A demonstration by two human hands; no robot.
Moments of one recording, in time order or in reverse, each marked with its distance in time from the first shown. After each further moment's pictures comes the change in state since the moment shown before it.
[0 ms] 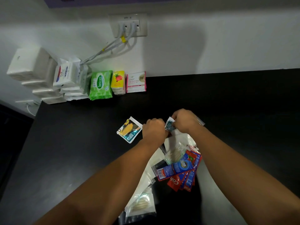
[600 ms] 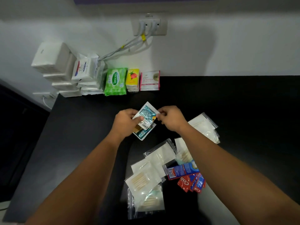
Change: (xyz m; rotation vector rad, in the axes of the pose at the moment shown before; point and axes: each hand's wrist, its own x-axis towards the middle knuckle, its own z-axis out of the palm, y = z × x) left_hand -0.015 -0.139 -0.052 -0.779 0.149 -0.192; right_hand 0.006 -0.084 0.023 0.578 0.066 -0.198
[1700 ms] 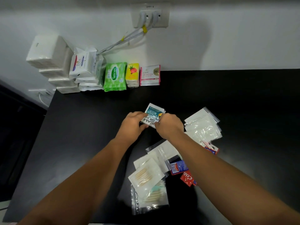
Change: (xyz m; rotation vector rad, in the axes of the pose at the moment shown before) left_hand -0.014 -0.026 0.020 0.460 -0.043 0.420; right_hand -0.029 -0.008 0.042 -0.511 0.106 0.257
